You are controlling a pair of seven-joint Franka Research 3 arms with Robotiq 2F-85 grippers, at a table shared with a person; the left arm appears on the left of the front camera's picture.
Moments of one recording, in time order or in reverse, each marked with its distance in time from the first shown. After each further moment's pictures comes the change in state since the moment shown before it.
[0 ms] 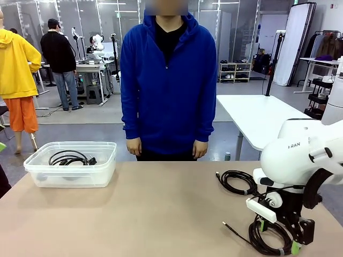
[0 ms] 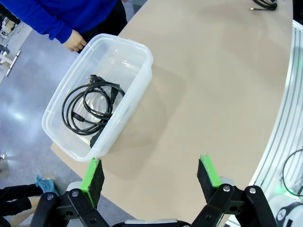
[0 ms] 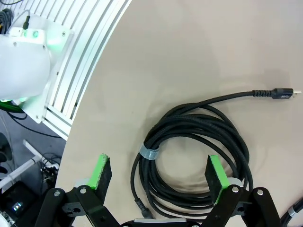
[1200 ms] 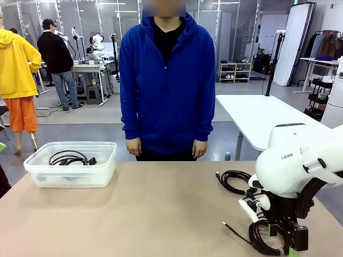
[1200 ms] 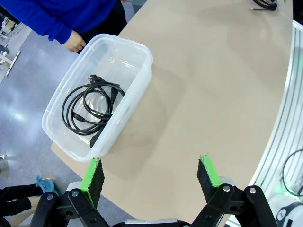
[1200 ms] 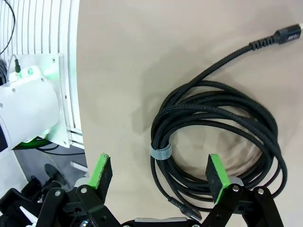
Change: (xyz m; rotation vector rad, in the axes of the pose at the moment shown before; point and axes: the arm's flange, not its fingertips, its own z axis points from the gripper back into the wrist) left arm 0.000 0.000 0.000 0.000 0.000 0.000; right arm 0.006 -0.002 -0.016 0.066 0.105 -0.408
